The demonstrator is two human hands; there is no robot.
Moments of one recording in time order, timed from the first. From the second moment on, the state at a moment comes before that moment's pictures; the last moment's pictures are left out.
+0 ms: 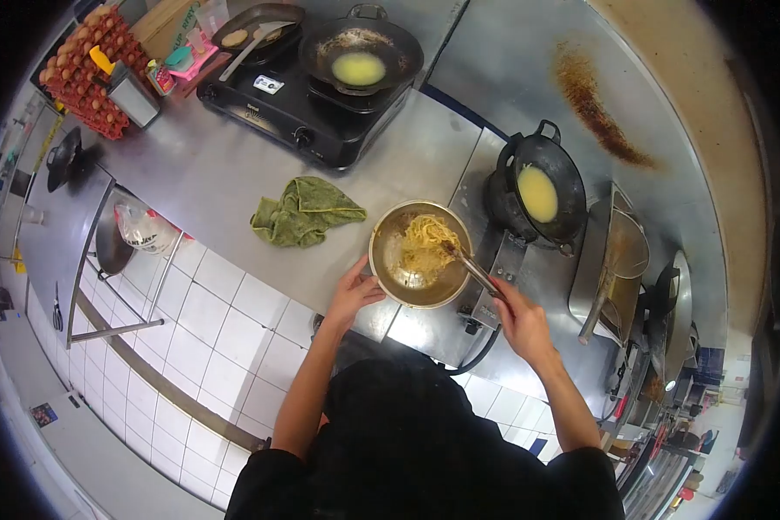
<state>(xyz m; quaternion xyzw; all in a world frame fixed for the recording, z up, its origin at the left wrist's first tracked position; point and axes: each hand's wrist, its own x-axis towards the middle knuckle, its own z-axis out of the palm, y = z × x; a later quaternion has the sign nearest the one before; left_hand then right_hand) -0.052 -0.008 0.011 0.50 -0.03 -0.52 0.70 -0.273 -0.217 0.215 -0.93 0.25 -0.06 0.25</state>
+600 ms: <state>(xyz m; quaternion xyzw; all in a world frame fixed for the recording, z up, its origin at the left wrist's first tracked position) -0.096 0.268 -0.021 0.66 0.14 -0.56 0.47 -0.283 -0.203 0.185 -0.86 0.34 0.05 0.38</state>
